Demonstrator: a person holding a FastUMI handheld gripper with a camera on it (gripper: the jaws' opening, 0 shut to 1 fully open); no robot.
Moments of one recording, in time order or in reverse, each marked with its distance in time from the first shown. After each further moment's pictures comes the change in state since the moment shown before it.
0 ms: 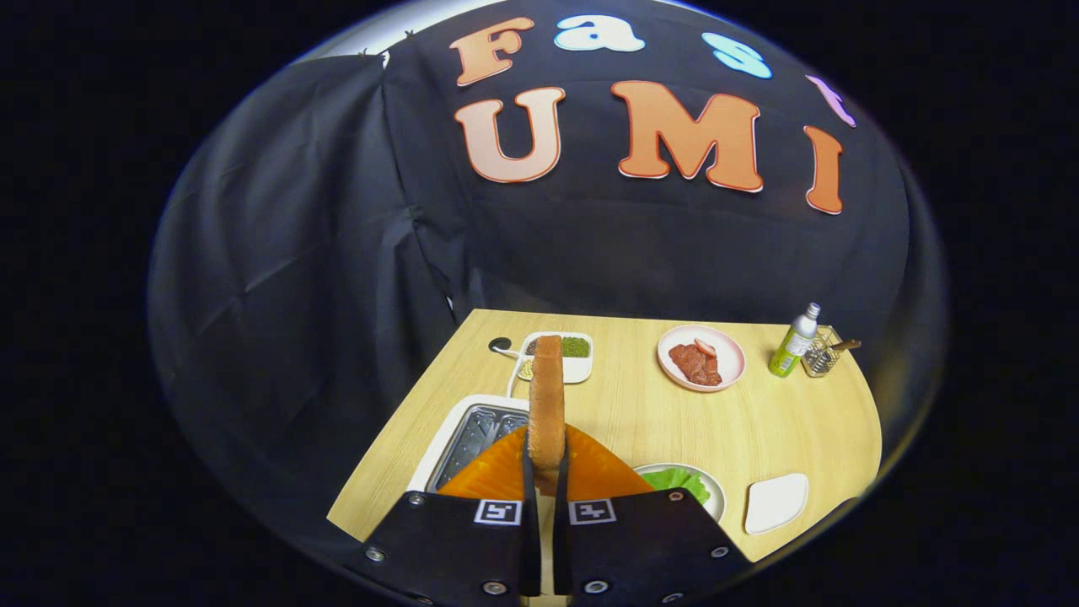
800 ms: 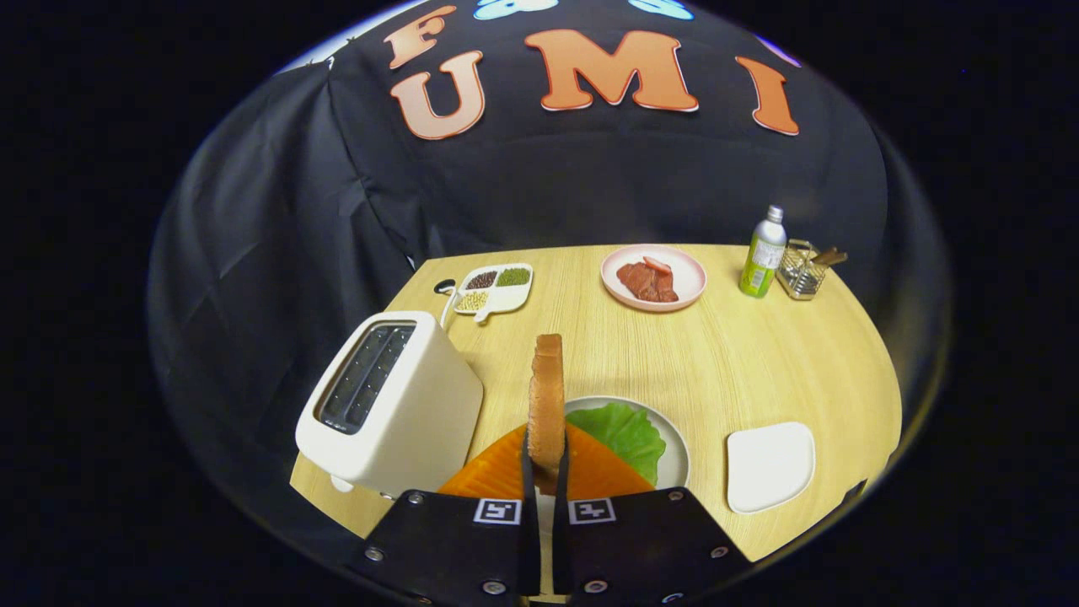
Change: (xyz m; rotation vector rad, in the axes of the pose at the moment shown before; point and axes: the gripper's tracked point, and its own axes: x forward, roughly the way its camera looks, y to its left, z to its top) arm 0.023 -0.100 -0.116 0.106 0.159 0.012
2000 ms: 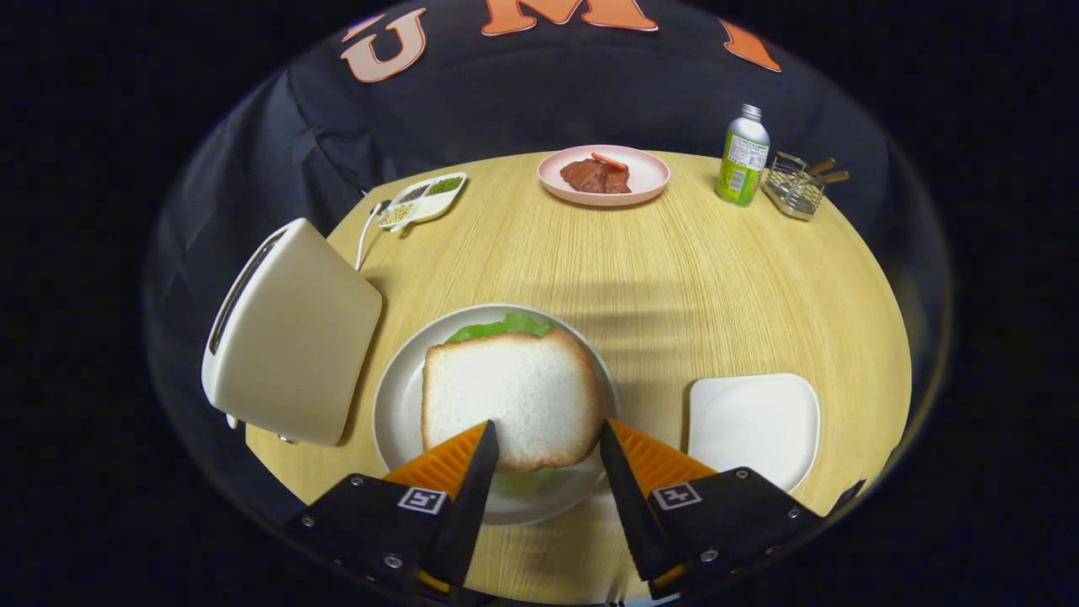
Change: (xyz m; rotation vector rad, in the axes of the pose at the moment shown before) arm 0.045 -0.103 -0.083 -0.006 0.260 -0.067
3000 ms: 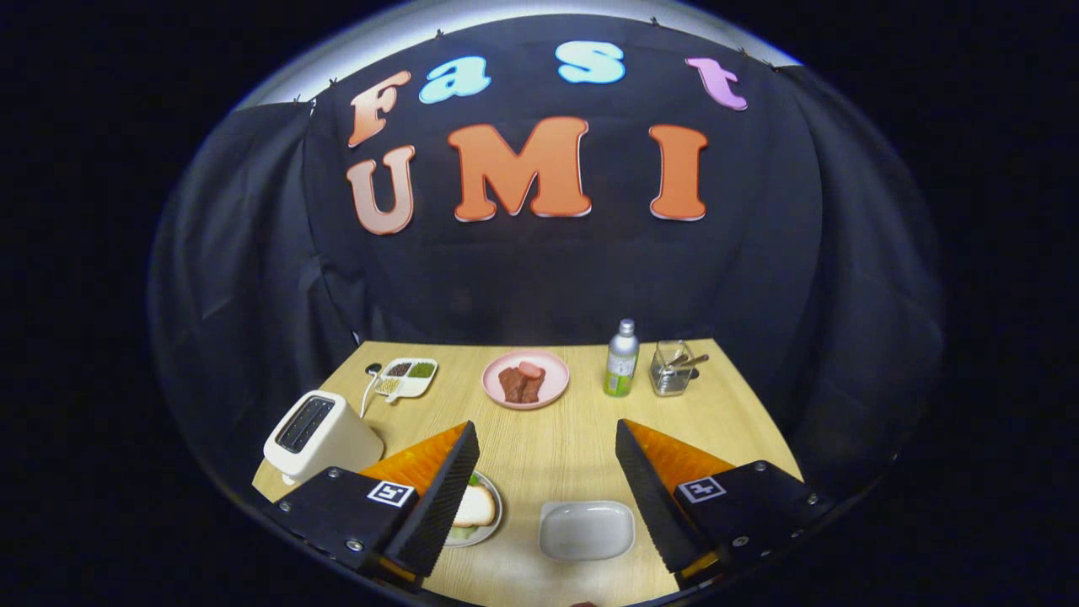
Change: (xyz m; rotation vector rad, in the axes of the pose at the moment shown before) arm -0.256 -0.098 0.160 -0.010 -0.639 -0.133
